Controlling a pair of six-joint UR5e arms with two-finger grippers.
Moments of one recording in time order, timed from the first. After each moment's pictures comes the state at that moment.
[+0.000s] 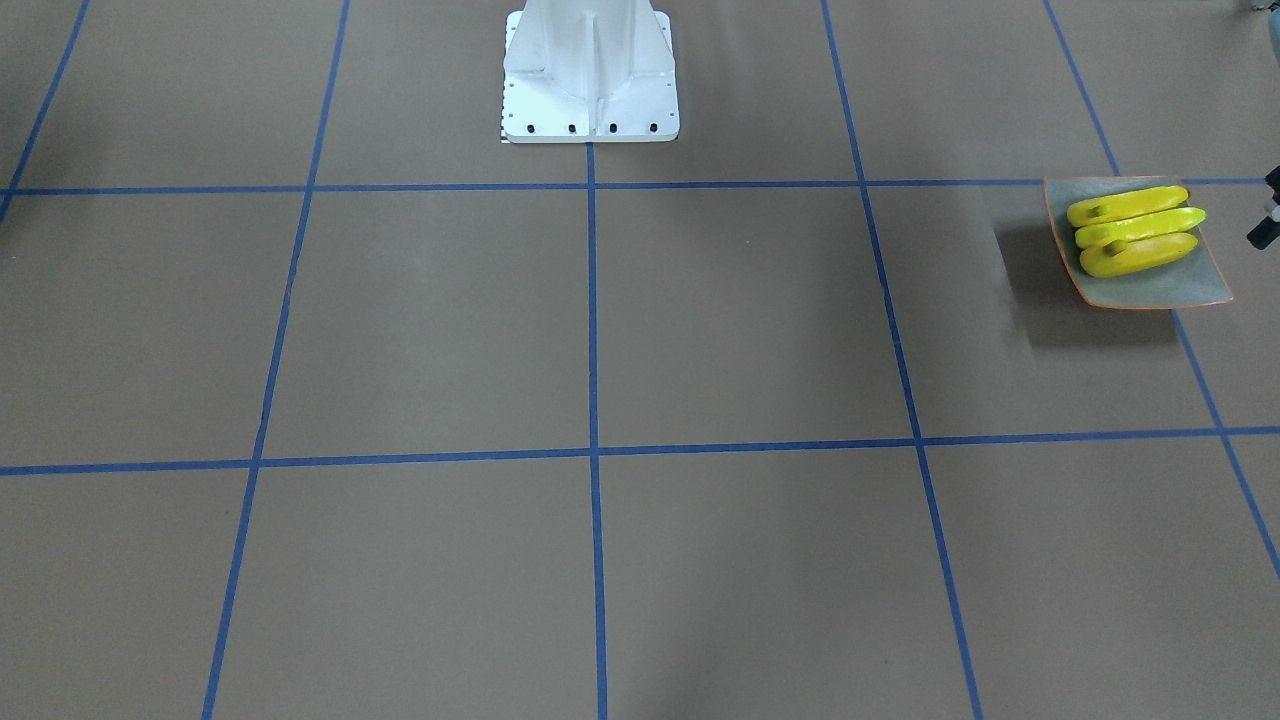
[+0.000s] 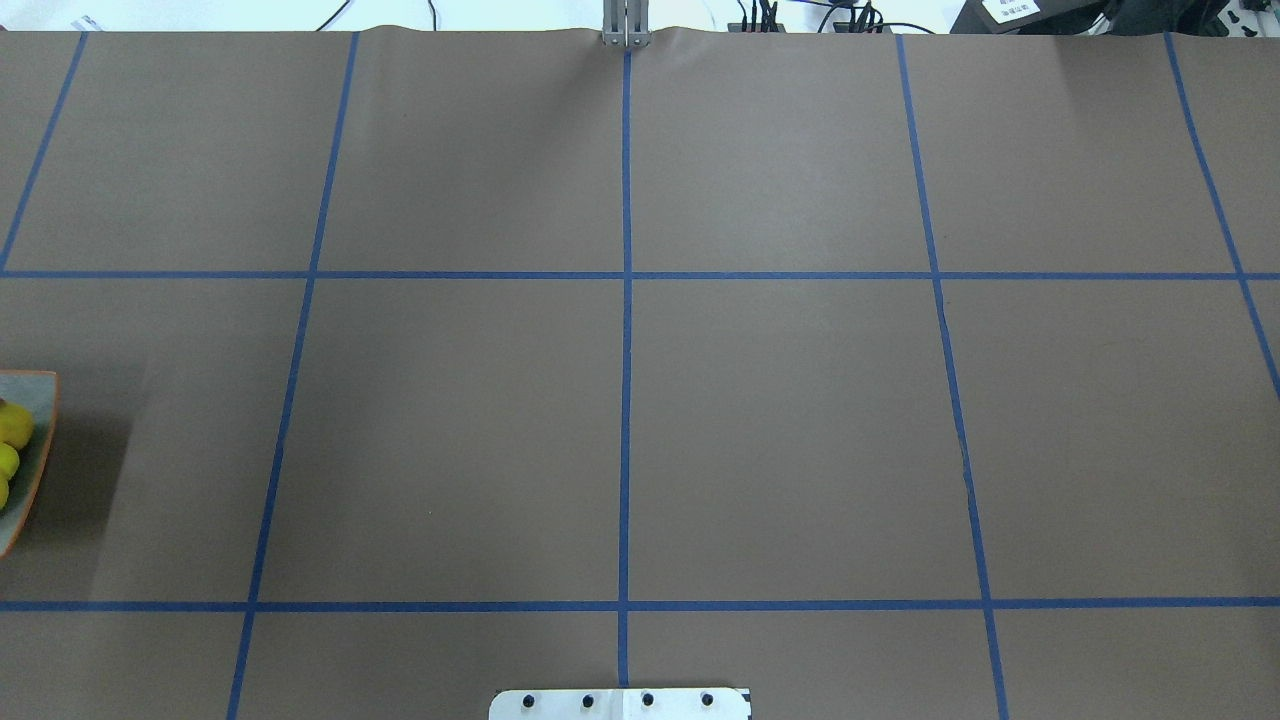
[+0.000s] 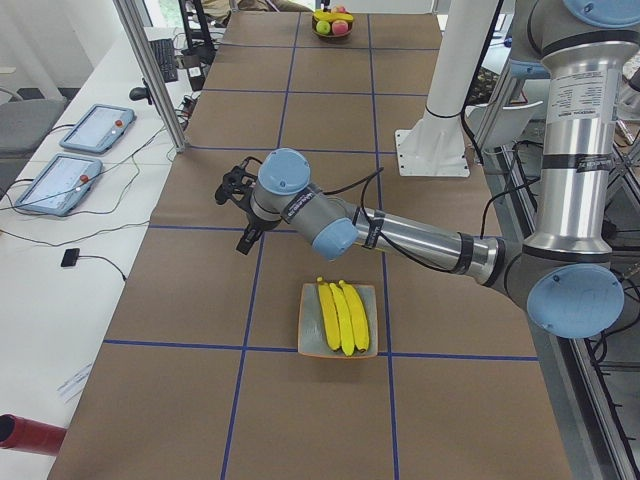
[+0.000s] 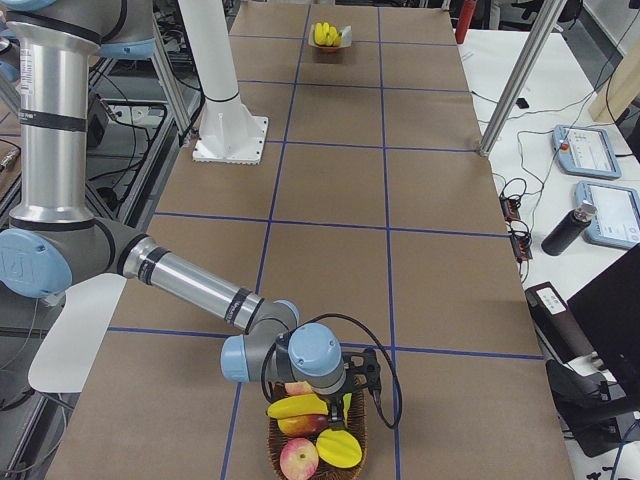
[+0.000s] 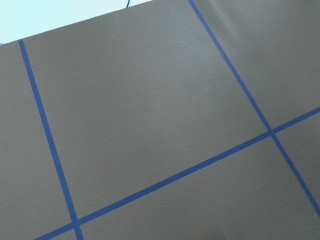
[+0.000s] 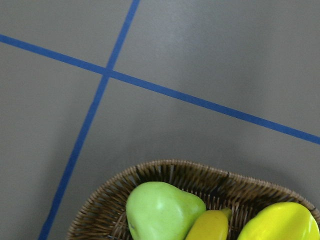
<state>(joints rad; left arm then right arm) -1.48 -1.56 -1.82 -2.10 -2.48 -0.26 1.67 -1.69 1.29 -1.02 2.30 -0.10</state>
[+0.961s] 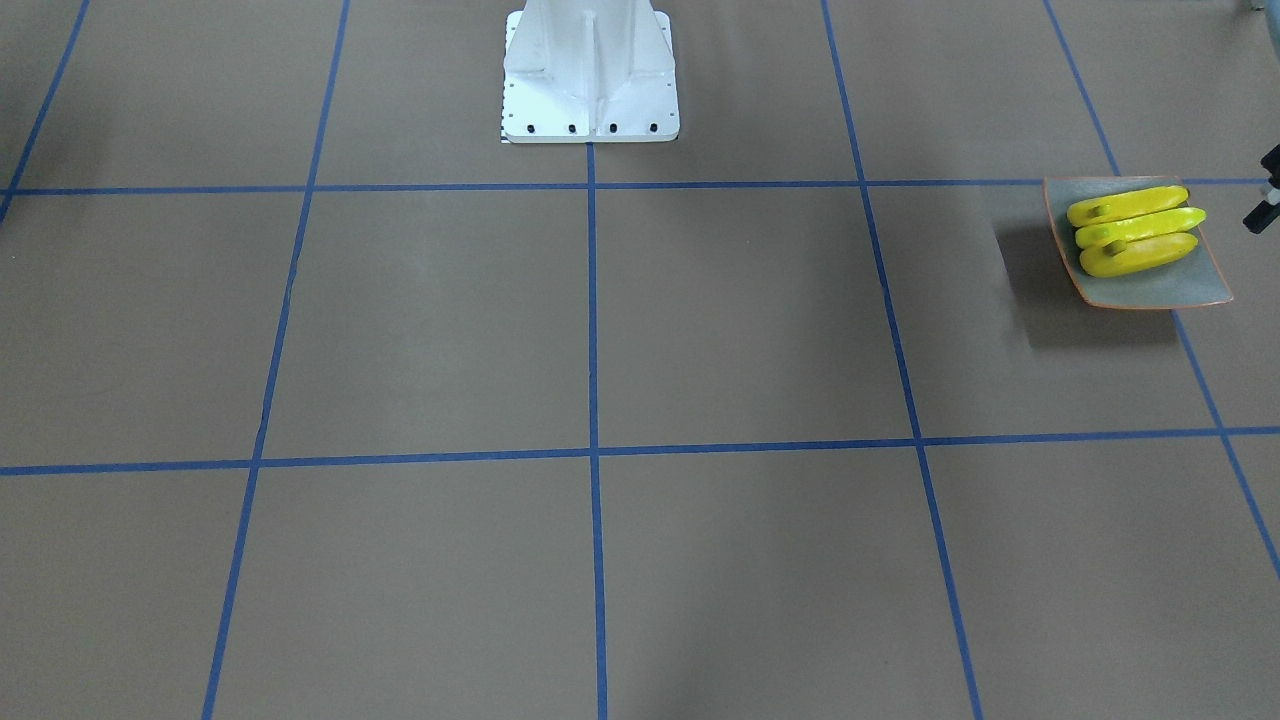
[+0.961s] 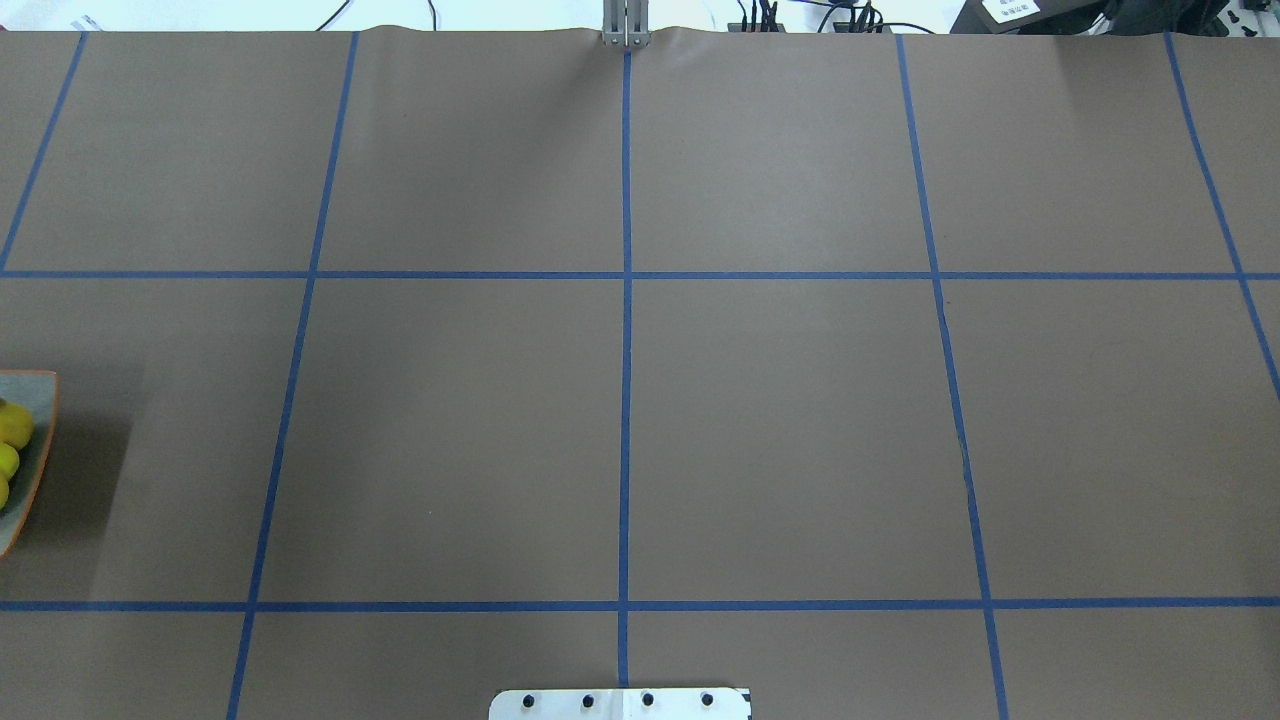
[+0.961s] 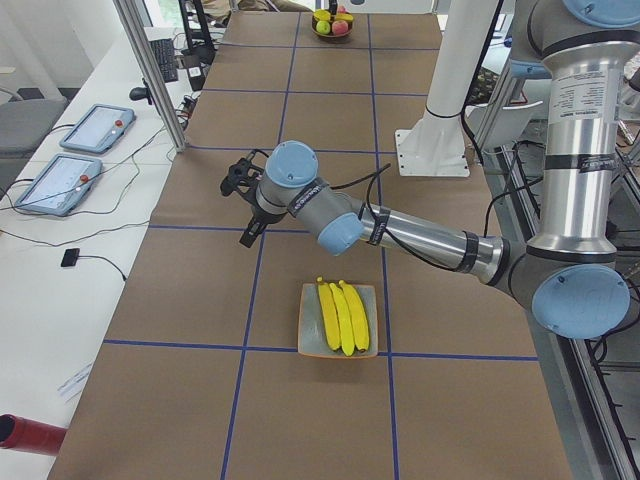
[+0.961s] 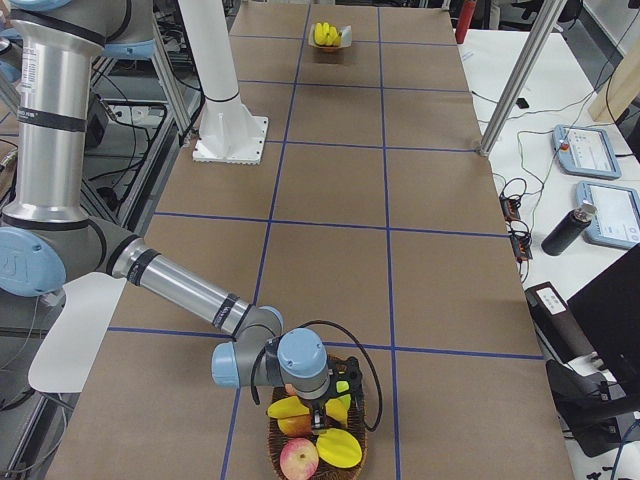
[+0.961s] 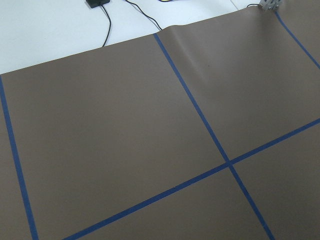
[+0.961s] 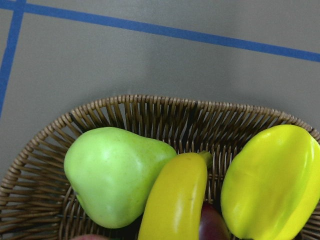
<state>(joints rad) -1.48 -1.55 -1.86 -2.10 -2.48 -0.25 1.59 -1.74 1.26 -0.95 2.23 -0.07</state>
